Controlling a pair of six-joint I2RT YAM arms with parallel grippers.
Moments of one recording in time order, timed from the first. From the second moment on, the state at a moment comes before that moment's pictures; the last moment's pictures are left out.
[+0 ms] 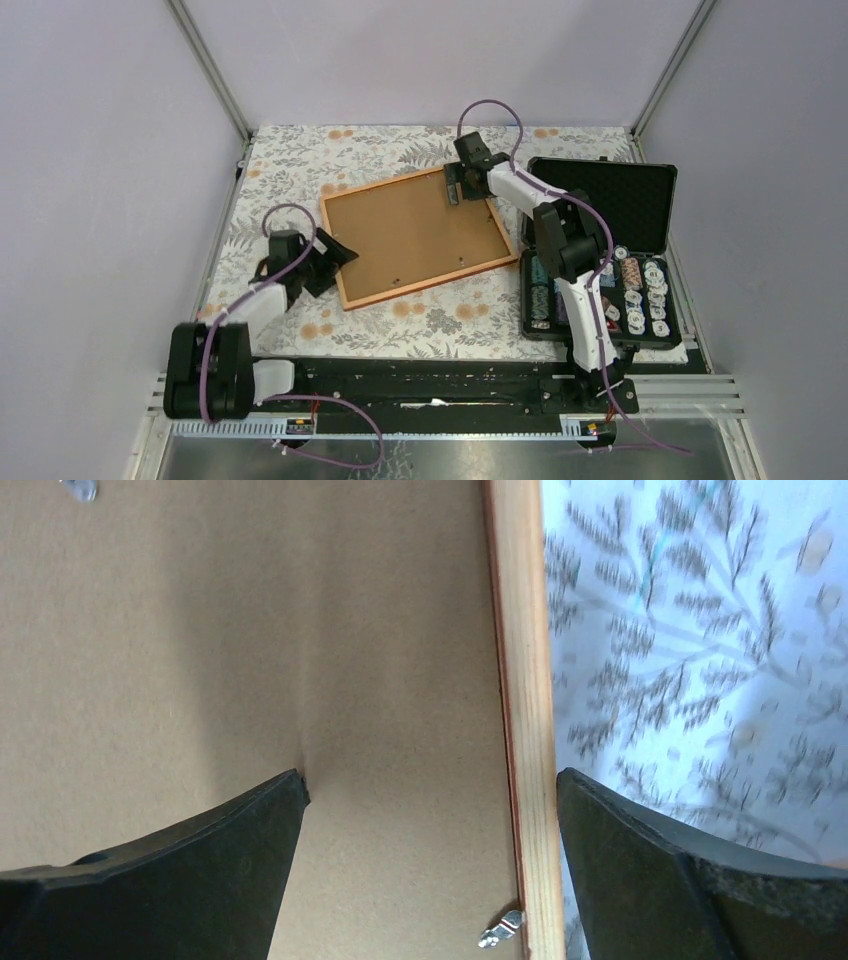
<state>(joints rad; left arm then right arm) 0.02 1.28 0.47 0.03 0.31 -0.84 0.48 2.29 1.83 -0.55 0.20 0.24</state>
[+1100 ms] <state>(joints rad) -0.16 1.15 0.94 -0.55 -0.07 -0.70 0.67 1.68 1.20 -0.47 0.07 0.70</state>
